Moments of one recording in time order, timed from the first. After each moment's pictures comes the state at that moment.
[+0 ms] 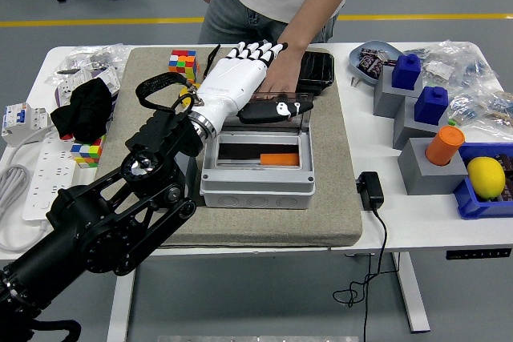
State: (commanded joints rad) left arm -0.59 0.04 -0.86 -1.37 2.26 0.01 0.34; right arm 0.09 -0.06 1.50 0.18 -1.42 -0.07 -0.15
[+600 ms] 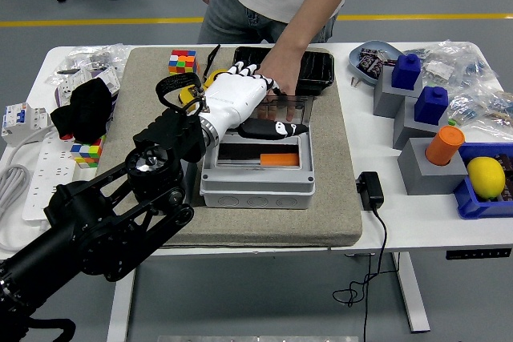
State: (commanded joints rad) left arm -0.61 0.06 -0.83 -1.44 2.27 -0.19 0.45; right arm 0.09 -0.06 1.51 0.18 -1.42 -0.07 -0.15
